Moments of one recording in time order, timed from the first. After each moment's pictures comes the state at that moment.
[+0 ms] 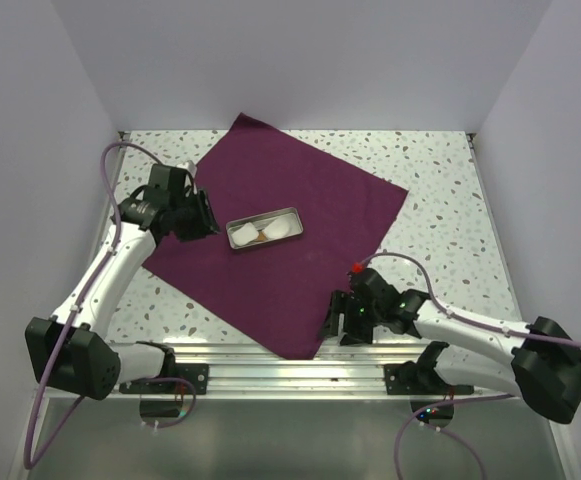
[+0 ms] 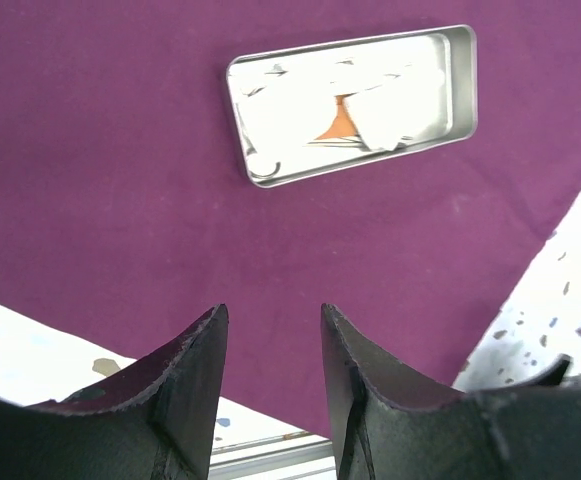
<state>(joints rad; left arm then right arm) -0.22 1.28 1.16 -0.81 0.10 -0.48 0.82 1.05 0.41 -0.37 -0.27 1.02</state>
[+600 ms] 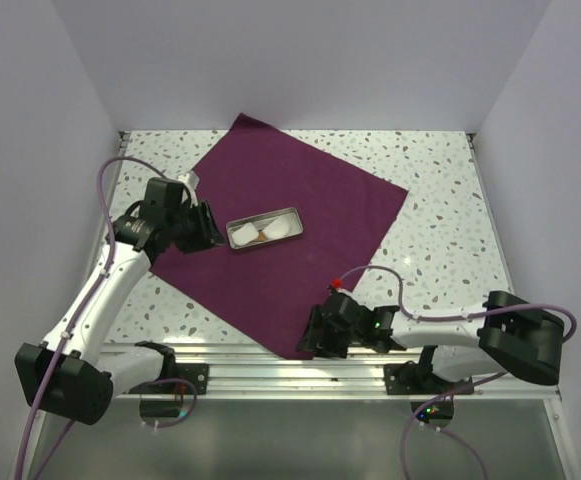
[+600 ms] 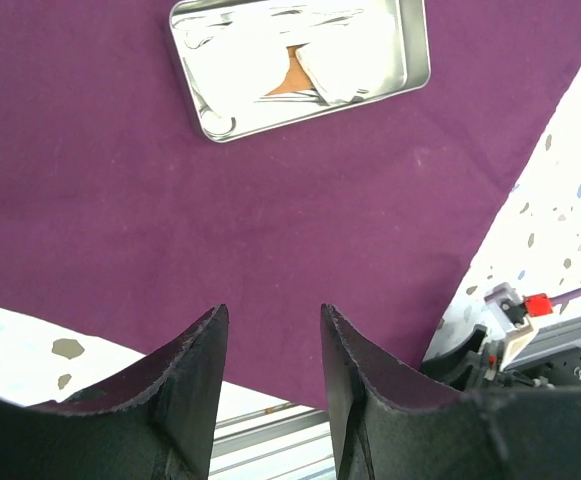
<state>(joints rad) -0.25 1.15 1.07 -0.80 0.19 -0.50 1.14 1.27 0.38 -0.04 -0.06 1.32</state>
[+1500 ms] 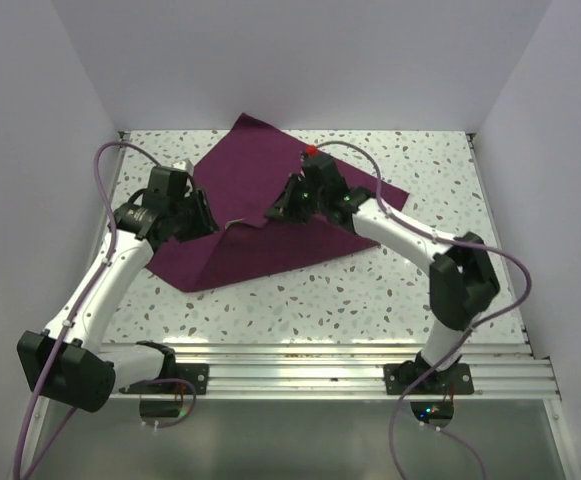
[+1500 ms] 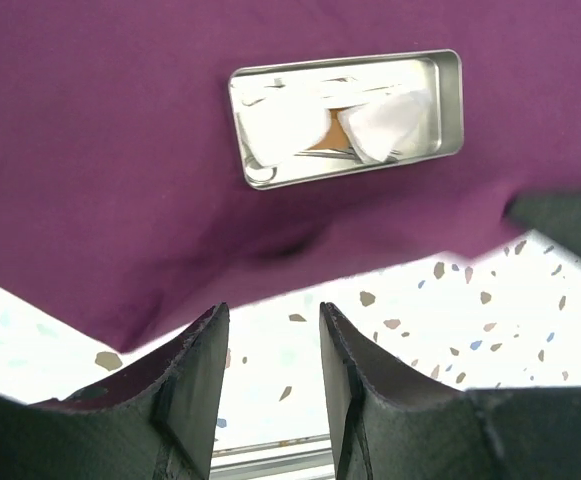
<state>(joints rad) -0.27 1.21 1.17 -0.82 0.03 -0.52 0.69 1.71 1.33 -0.24 -0.20 0.97</state>
